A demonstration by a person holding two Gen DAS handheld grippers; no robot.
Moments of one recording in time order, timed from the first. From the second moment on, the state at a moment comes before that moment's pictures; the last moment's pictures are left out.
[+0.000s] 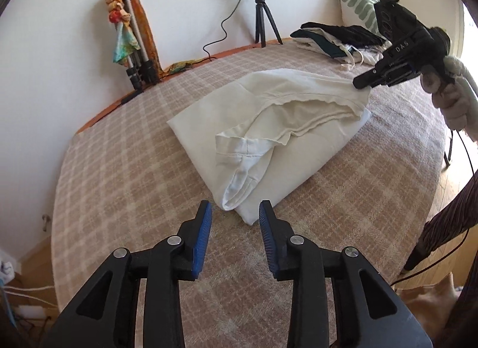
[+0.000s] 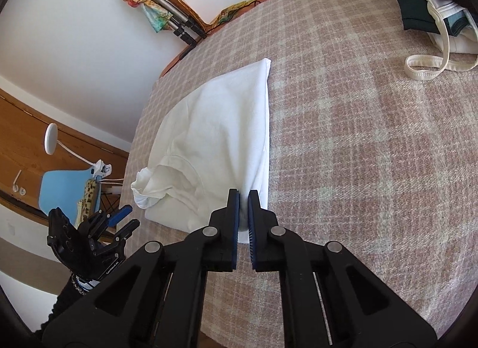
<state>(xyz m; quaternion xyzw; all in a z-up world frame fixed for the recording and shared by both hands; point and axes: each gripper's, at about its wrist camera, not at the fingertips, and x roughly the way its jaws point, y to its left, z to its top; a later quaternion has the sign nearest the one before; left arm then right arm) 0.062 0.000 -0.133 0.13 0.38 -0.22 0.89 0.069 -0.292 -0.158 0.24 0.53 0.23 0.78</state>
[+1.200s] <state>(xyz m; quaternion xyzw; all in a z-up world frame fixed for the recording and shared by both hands) 0.110 0.050 -0.156 -0.16 0.49 -0.16 0.84 0.066 -0.290 -0.158 0.21 0.53 0.22 0.79</state>
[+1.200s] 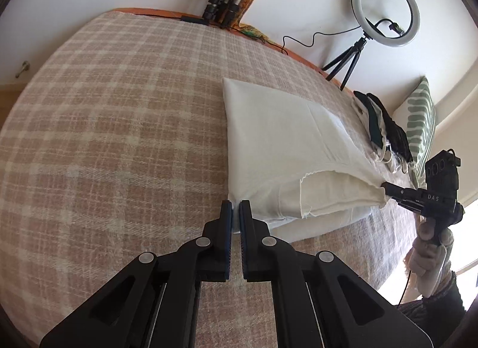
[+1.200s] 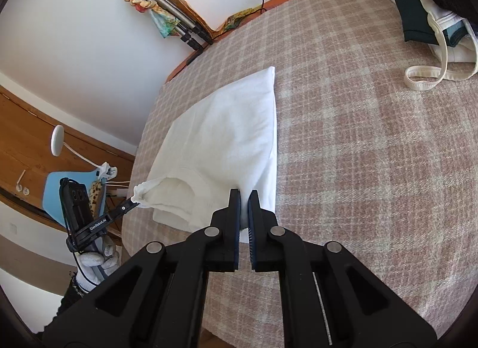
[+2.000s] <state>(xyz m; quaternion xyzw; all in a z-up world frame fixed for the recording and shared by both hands) 0.093 0.004 -0.150 -0.04 0.49 -0.22 0.84 0.038 -0.232 -0.154 0.04 0.53 0.27 0.81</state>
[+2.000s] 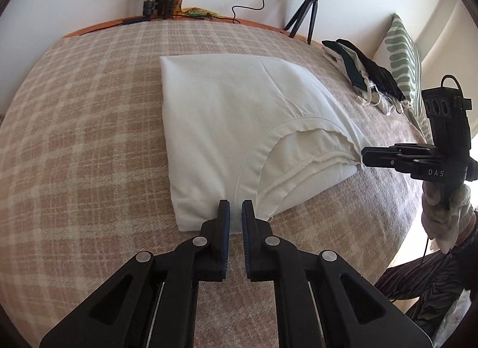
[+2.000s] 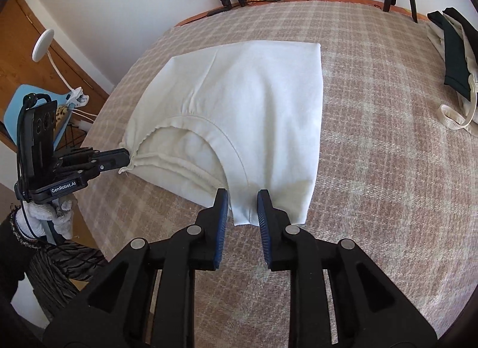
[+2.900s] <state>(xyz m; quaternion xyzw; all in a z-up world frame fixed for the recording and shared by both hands) 0.116 0.046 -0.165 -0.33 0.51 -0.20 0.77 0.142 -0.271 -0.181 0.25 0.51 0.28 0.77</state>
